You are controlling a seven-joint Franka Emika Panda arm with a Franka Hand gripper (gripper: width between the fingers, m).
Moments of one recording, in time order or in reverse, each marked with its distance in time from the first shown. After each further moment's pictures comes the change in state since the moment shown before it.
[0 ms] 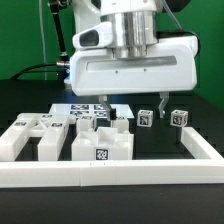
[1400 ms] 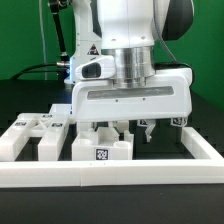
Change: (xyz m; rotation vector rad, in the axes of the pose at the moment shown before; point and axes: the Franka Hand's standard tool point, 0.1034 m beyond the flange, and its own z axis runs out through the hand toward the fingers) arm -0.014 0.009 0.045 -0.011 -0.013 -0.098
